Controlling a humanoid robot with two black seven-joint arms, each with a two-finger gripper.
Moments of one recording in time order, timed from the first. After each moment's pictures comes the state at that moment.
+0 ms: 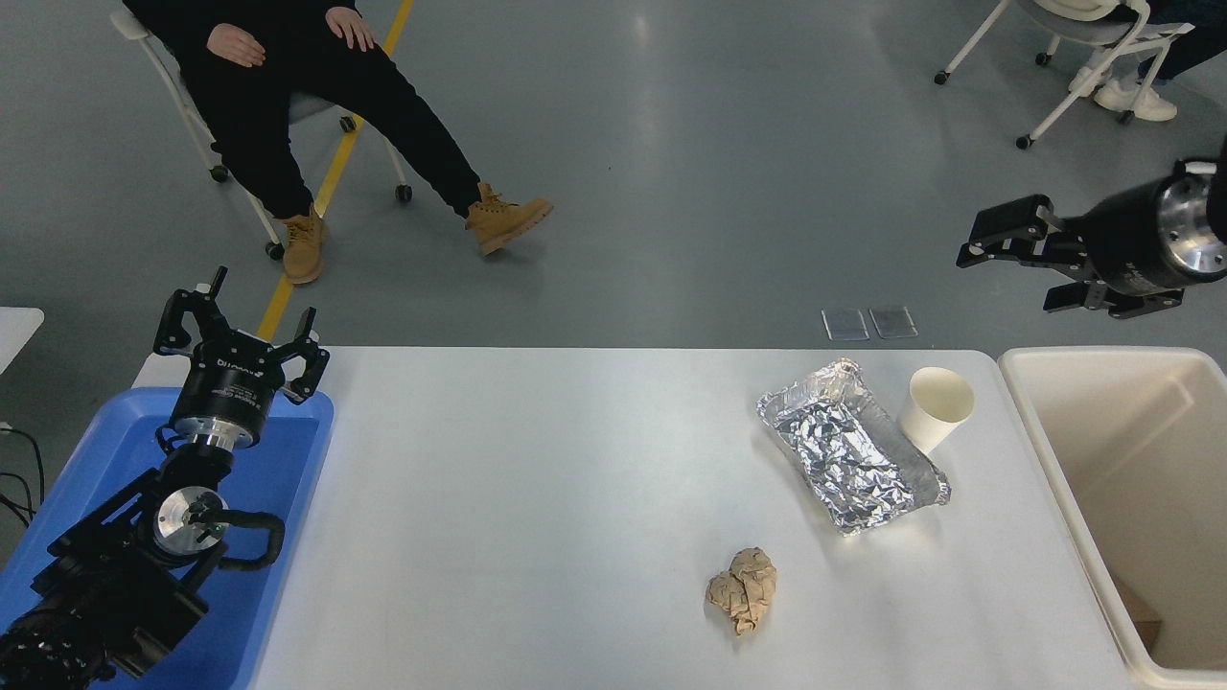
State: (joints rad) left arm -0.57 0.28 -0.90 -0.47 -0.07 -0.58 -0.46; right arm 2.18 -0.40 -1.60 1.30 0.11 0.59 0.32
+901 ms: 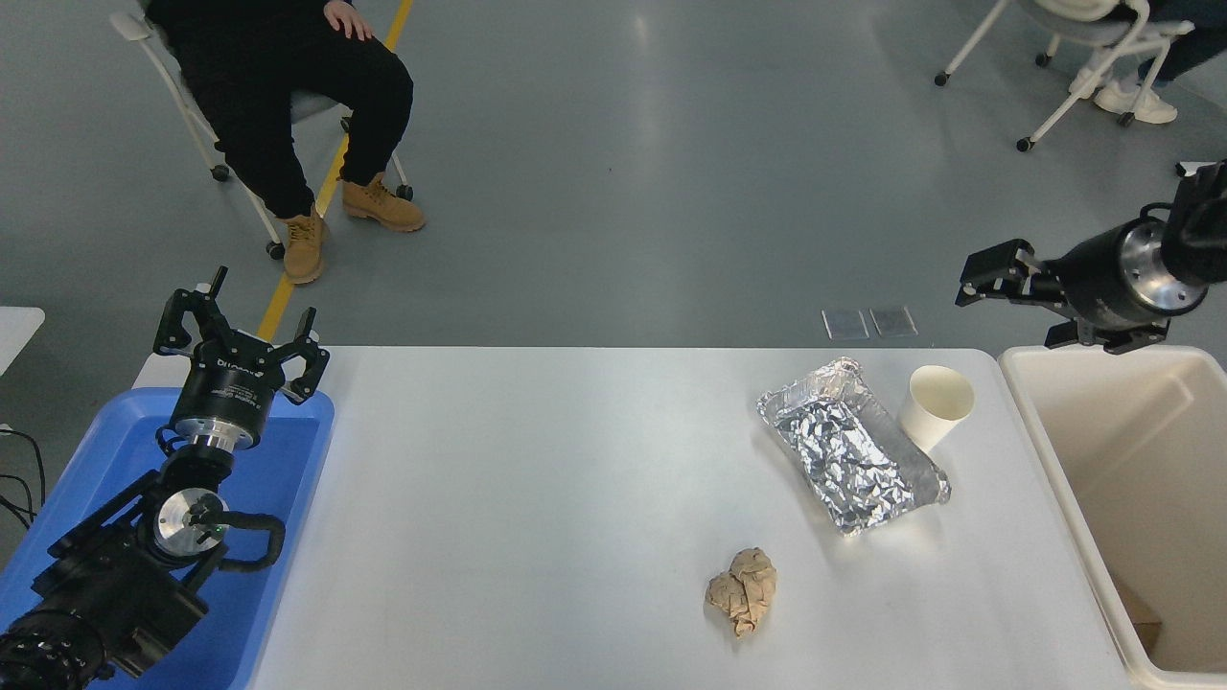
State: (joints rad) left arm -0.57 0.28 -0.90 -0.47 -0.07 -0.58 -0.46; right arm 1.78 -0.30 -1.64 1.13 0.21 0.26 0.27
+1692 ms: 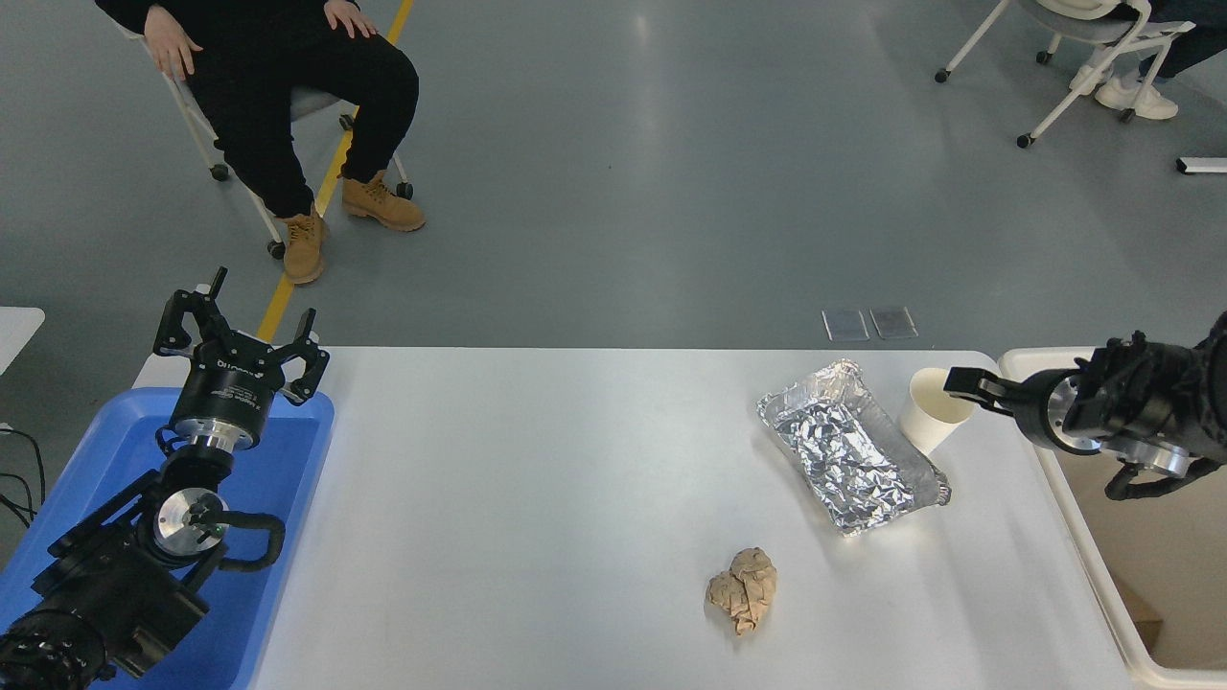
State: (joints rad) left arm -0.57 0.28 -0.90 -0.47 -0.07 -0.58 -0.46; right arm 1.35 -0.22 -1.59 0.91 0.39 -0.14 0.27
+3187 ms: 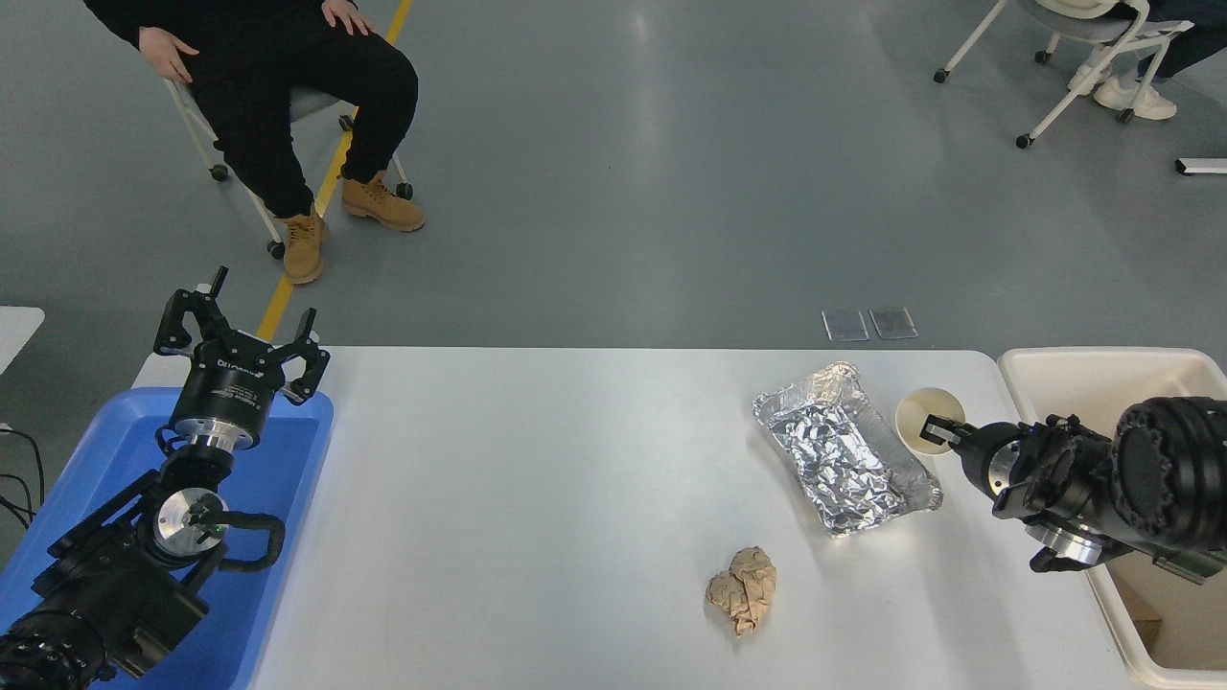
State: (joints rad) left arm -0.57 0.28 -0.89 -0.47 -0.07 -0.58 -0.46; right arm 1.21 -0.14 -1.52 0.87 0.42 -0.36 0.31
